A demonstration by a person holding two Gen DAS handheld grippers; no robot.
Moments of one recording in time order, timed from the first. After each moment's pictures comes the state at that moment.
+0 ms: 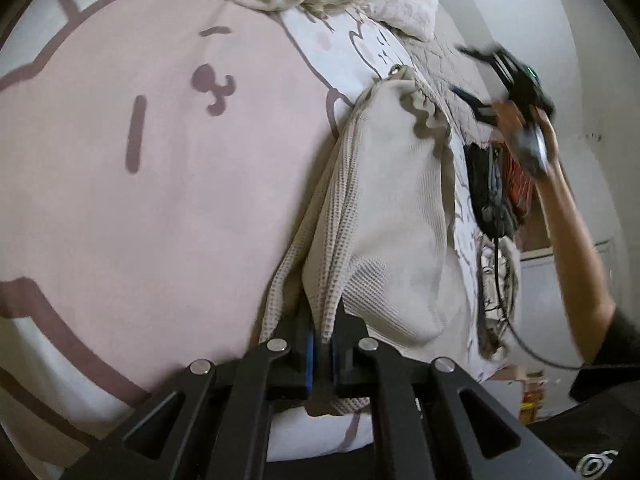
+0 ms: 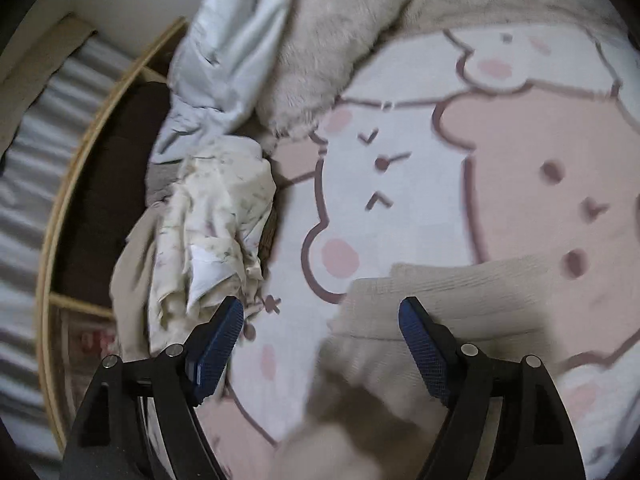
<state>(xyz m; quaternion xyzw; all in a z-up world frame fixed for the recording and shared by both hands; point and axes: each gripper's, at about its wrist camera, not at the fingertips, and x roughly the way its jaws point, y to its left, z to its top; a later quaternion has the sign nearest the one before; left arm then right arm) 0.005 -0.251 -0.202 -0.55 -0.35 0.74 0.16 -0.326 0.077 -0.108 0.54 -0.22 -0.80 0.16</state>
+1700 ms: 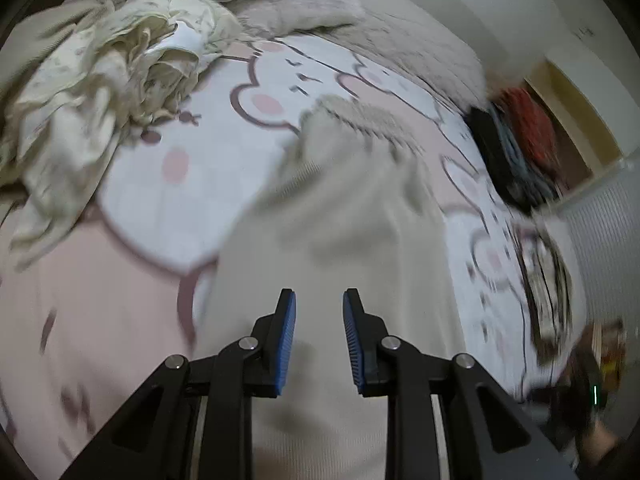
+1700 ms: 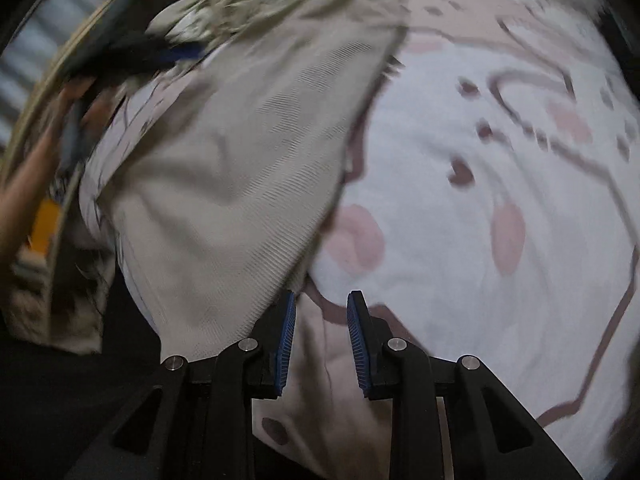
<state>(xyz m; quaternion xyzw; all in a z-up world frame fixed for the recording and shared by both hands) -0.131 -0.143 -0.136 -0.54 -0.12 0.82 0.18 0.003 0.213 -0.171 0.61 -0.04 -0.75 0.24</state>
